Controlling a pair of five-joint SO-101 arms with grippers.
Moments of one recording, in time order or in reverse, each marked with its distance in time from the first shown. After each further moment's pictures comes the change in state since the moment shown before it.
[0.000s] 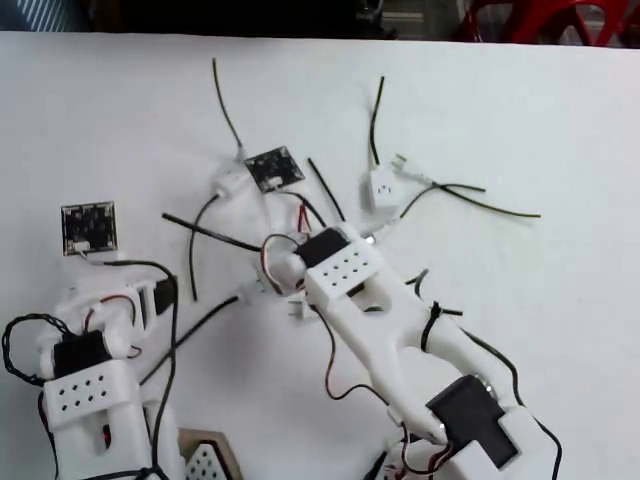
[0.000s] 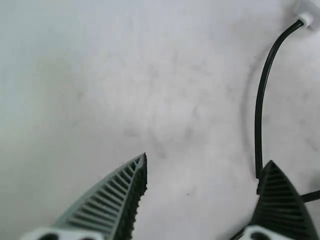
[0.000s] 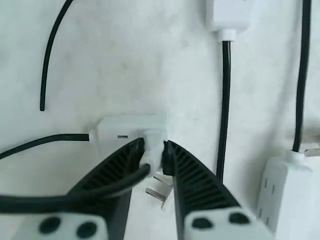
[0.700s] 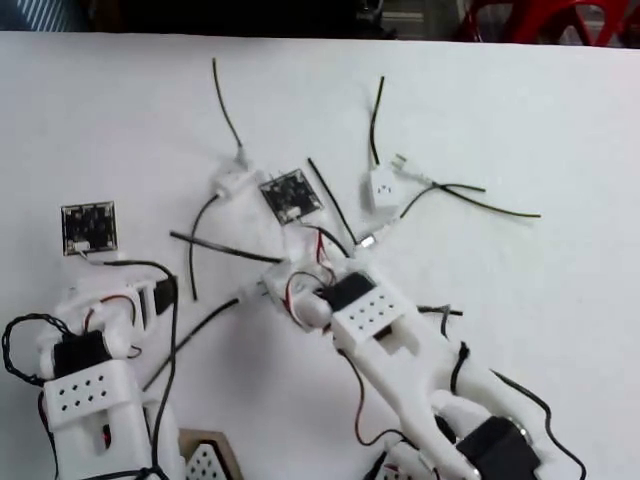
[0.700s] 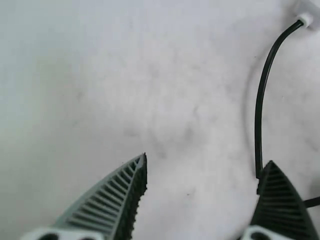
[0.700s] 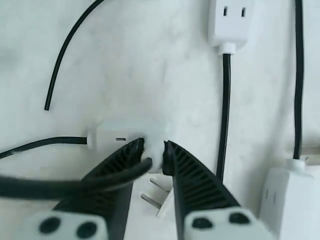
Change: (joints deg) left arm 0.0 0.0 0.0 0.0 0.0; right arm 0.0 -14.8 21.3 -18.3 3.1
